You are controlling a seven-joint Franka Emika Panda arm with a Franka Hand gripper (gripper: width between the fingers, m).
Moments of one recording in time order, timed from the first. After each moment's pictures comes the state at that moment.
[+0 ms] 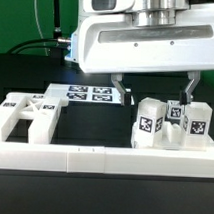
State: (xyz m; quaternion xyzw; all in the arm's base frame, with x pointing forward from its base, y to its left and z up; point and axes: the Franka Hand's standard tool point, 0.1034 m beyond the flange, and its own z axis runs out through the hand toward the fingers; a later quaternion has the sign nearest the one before) arm 0.656 0.051 0.096 -0.99 0.06 -0.08 0.06
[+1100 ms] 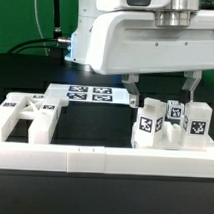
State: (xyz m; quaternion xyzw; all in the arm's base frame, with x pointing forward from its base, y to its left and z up) arm 0.643 0.062 0.090 -0.98 -0.17 -0.07 0.02
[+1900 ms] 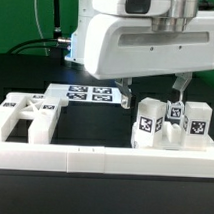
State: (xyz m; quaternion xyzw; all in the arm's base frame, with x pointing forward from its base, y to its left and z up) arm 0.635 0.052 0.086 -0.97 -0.22 -0.01 0.01
